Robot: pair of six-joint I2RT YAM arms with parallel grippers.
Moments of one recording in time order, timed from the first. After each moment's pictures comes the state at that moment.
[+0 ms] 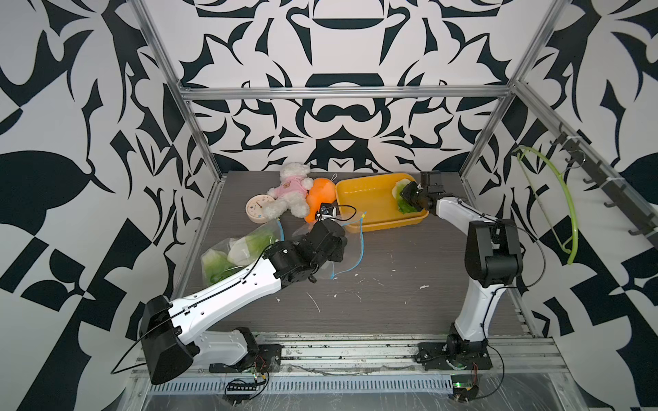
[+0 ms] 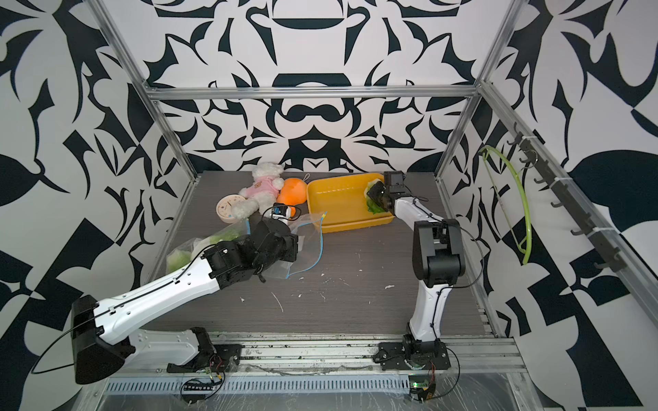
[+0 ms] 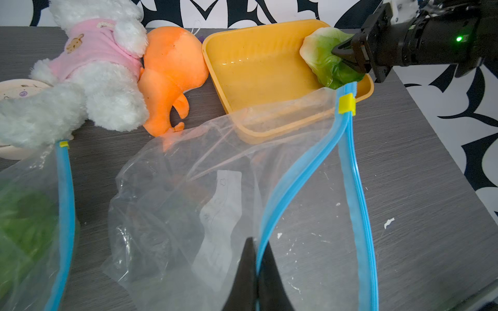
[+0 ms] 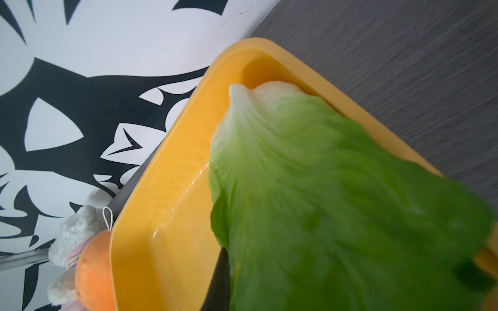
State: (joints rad) left arm -0.98 1.27 1.14 -0.57 -0.39 -0.56; right arm 0.07 1.94 1.41 -0.16 -0.16 0.82
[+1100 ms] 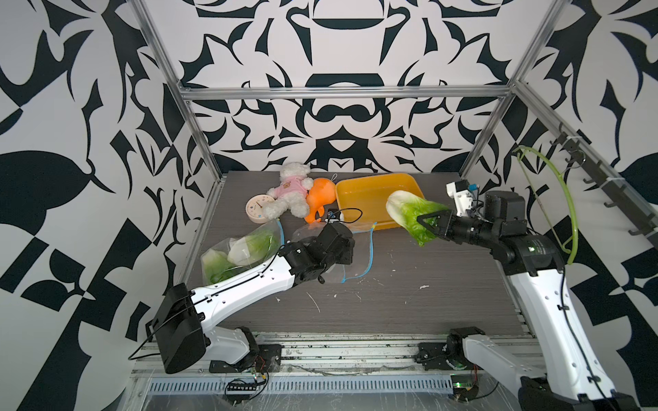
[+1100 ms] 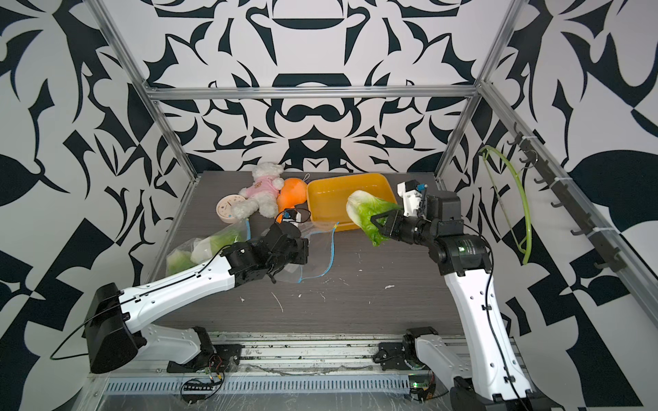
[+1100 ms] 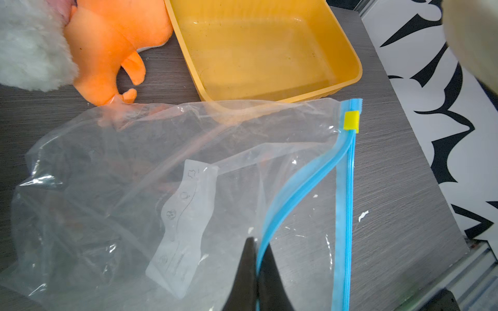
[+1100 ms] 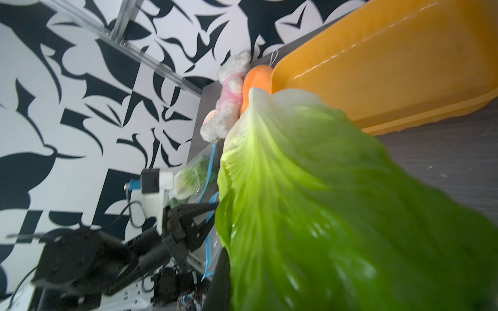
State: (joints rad) left arm -0.98 1.36 1.09 -0.45 -0.27 -0.68; right arm 0.10 0.97 1.27 -0.92 -0.67 0.53
